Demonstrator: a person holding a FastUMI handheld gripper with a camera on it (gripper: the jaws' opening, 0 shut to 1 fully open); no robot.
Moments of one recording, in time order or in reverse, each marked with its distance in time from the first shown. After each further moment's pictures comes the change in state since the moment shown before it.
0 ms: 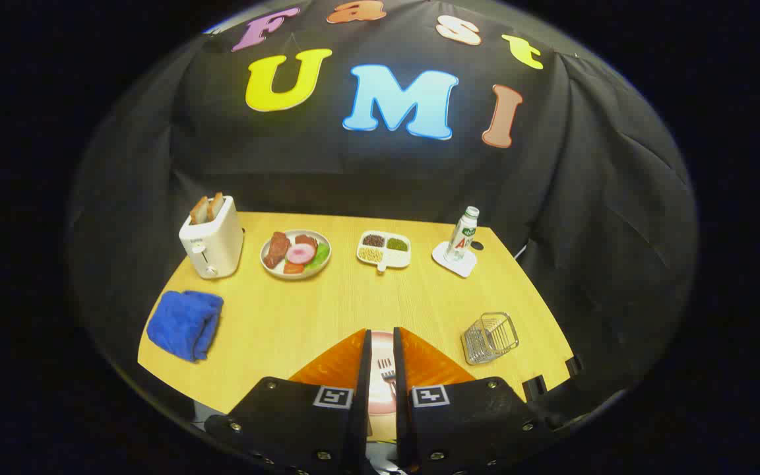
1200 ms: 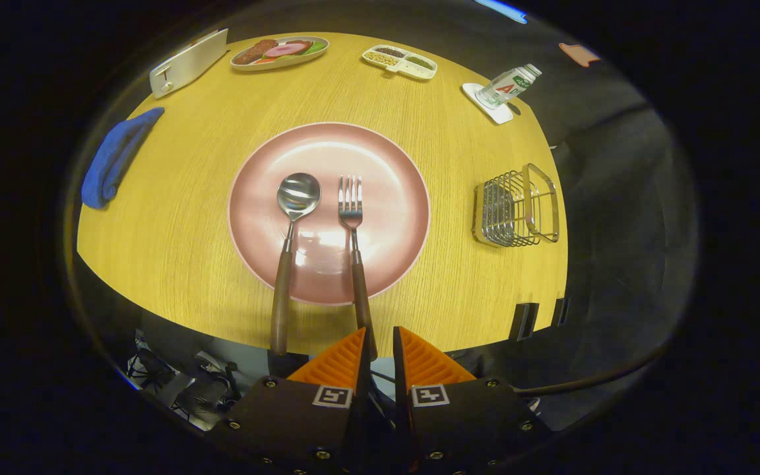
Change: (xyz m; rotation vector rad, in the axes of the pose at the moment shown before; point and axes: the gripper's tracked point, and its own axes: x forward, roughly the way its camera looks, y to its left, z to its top) arm 0.059 -0.048 -0.190 -0.268 0.724 -0.036
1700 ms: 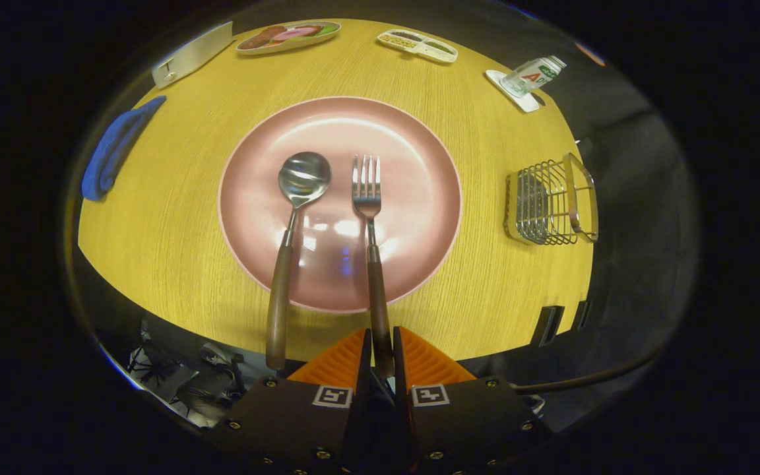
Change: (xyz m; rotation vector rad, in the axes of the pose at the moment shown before) arm 0.030 0.012 -0.001 -0.024 0.037 0.065
